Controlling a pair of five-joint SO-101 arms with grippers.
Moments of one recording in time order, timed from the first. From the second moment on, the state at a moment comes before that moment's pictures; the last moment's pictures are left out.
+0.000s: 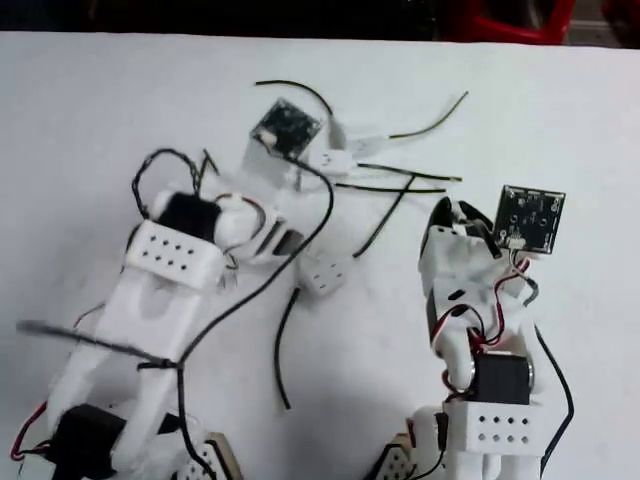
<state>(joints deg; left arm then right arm) 14.5 -20.0 27.6 62.5 -15.6 0.0 -74.3 62.4 43.0 -4.2</state>
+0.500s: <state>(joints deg) 13.8 1.2 32.0 56.0 -18.2 -0.2 -74.3 62.8 43.1 -4.2</state>
